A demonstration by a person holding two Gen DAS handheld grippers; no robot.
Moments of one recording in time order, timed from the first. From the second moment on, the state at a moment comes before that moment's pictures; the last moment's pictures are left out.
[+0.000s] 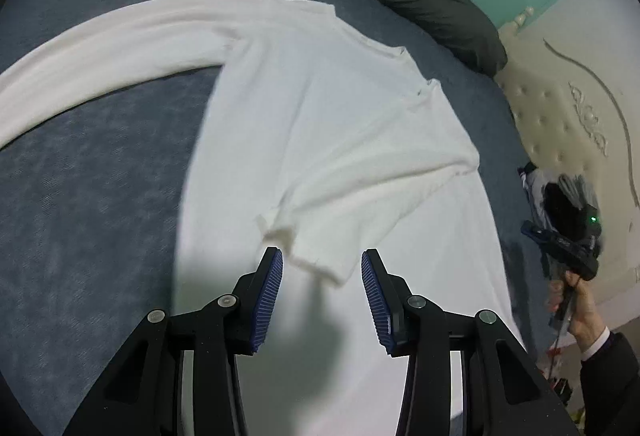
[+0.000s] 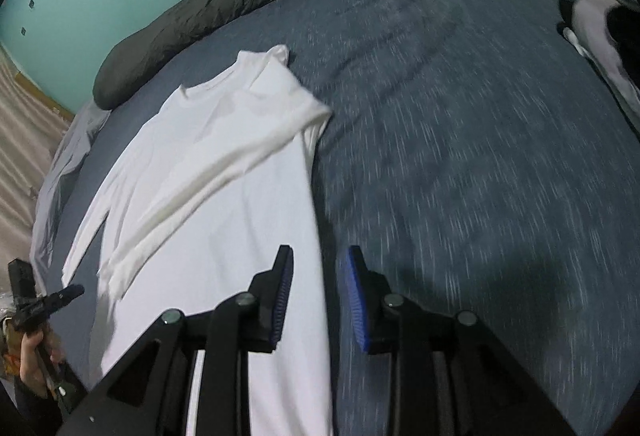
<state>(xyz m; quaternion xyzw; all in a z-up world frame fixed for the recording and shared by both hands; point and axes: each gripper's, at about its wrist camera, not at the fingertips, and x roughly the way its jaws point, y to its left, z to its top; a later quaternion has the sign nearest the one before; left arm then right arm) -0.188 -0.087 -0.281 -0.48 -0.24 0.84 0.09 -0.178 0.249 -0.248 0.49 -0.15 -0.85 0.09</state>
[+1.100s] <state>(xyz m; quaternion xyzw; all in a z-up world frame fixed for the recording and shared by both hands) -0.229 -0.035 -0.324 -0.48 -0.20 0.85 0.12 -0.323 0.209 -0.308 0.46 -0.04 -0.88 0.05</state>
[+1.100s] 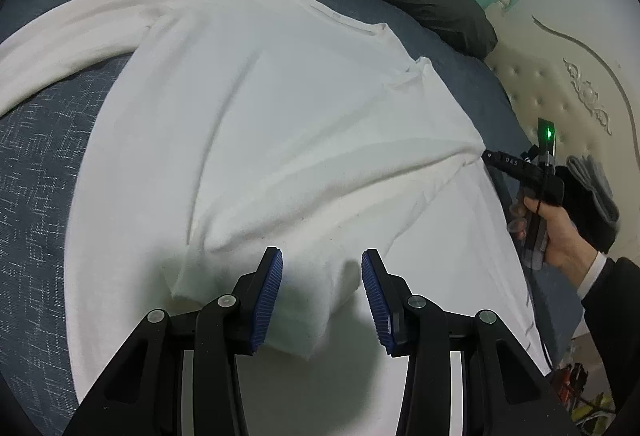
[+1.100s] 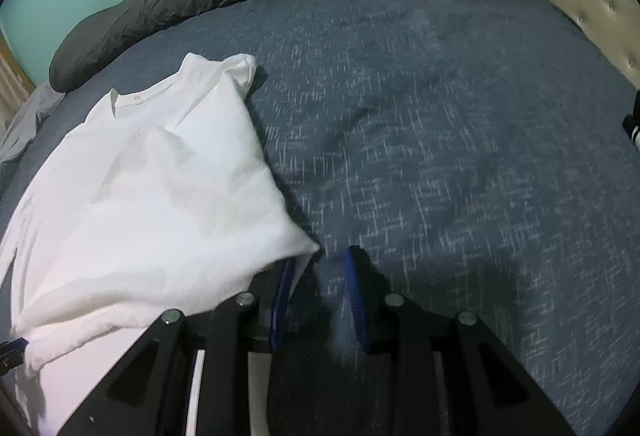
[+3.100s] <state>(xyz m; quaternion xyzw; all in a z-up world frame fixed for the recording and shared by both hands) -0.221 -0.027 -0.336 -0.50 -0.18 0.84 0.12 -0.315 0.237 -0.293 0.46 -0.14 -0.87 0.08</state>
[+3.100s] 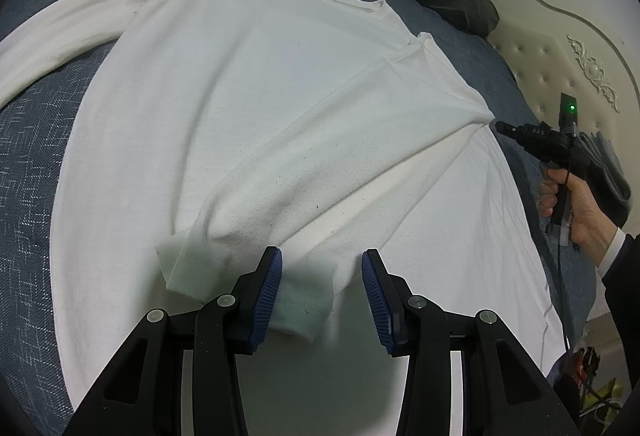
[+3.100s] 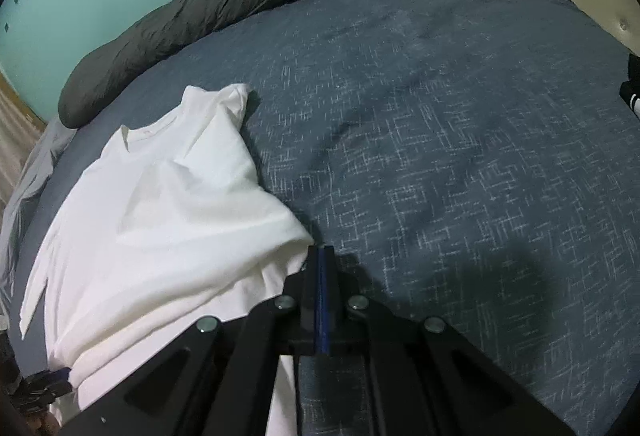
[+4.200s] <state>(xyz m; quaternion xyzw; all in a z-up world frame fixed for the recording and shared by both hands) -0.224 -0.029 -0.335 -0.50 -0.18 0.84 0.12 -0.312 0.260 -0.320 0.48 -0.27 -0.83 0.08</state>
